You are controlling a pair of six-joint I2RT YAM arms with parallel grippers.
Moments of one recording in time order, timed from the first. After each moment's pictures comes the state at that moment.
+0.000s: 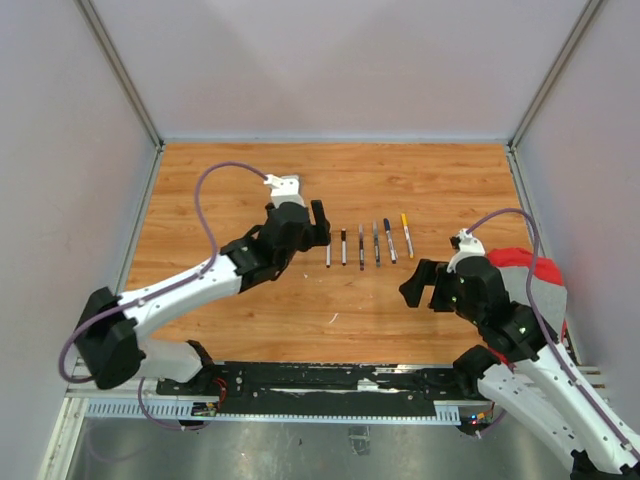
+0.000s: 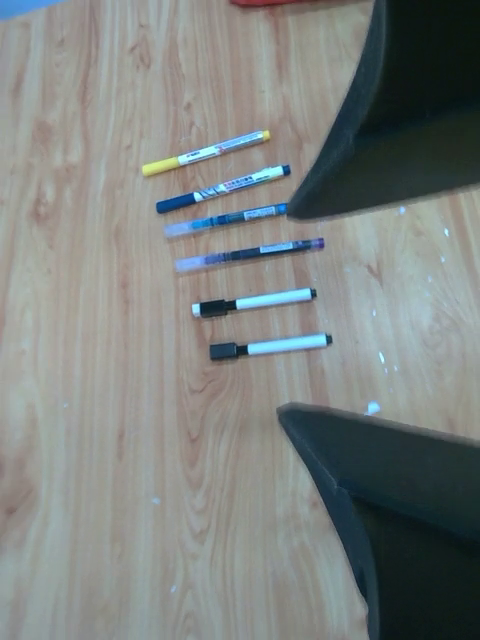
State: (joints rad) left arm -0.84 1.36 0.98 -0.12 -0.51 -0.61; right arm 0.59 0.51 0.64 -0.76 0.11 0.56
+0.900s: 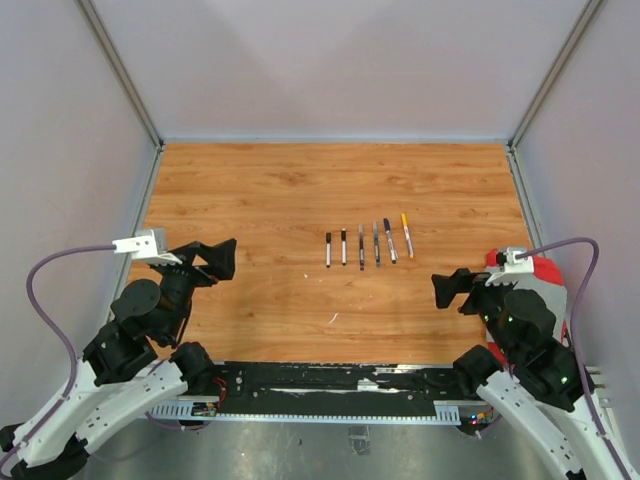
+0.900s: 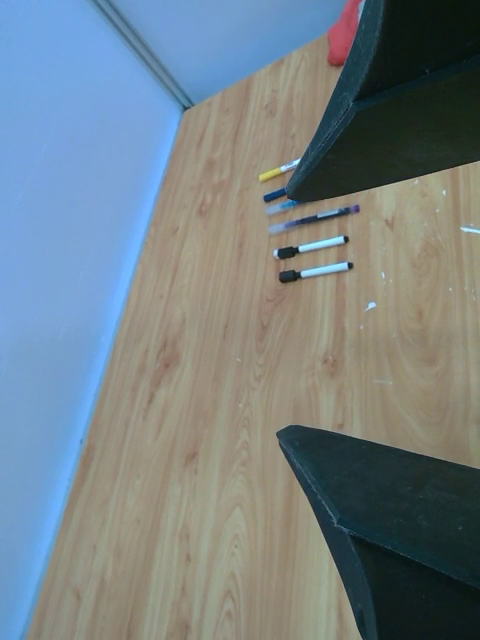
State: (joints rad) left arm -0.84 0.31 0.73 -0.43 -0.71 -0.45; right arm 0.59 0.19 0.68 -0.76 0.34 0.35
